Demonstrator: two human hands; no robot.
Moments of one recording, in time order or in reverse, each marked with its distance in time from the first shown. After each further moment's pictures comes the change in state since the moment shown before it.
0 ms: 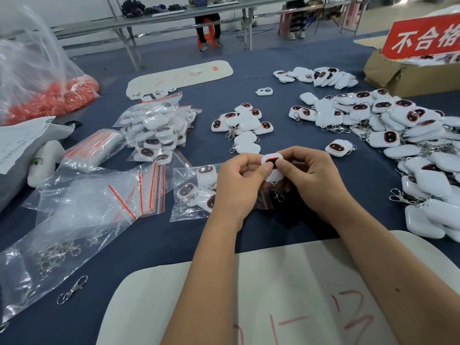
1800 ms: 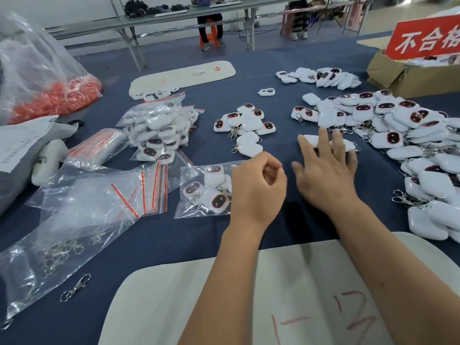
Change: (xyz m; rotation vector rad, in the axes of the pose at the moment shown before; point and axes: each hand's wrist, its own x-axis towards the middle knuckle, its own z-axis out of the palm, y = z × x) left_hand -0.010 0.002 0.024 0.418 0.130 0.316; right_hand 0.014 0.012 -0.011 -1.141 0.060 0.201
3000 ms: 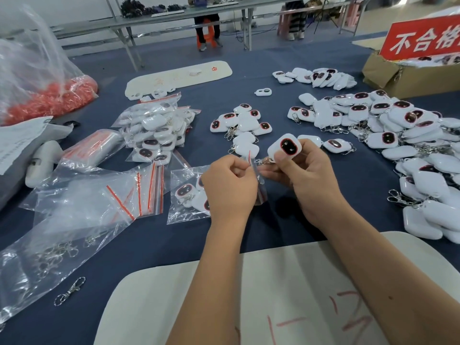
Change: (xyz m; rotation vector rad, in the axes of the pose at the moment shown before) left_hand 0.009 0.000 -0.023 0.143 0.190 -0.237; right_hand -0.021 -0.027 -0.002 1.608 -0.067 -0.035
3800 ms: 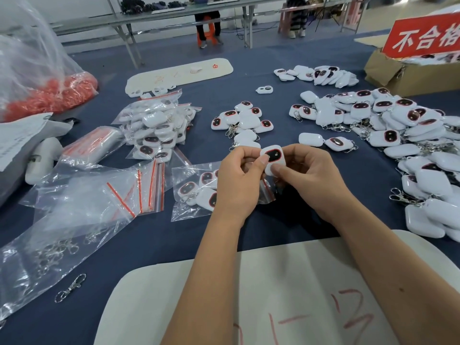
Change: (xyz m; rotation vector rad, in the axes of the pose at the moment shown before) left_hand 0.000 0.003 0.003 -0.343 -0.254 -0.052; right_hand 0.002 -0.005 -0.019 -0.411 -0.160 -0.058
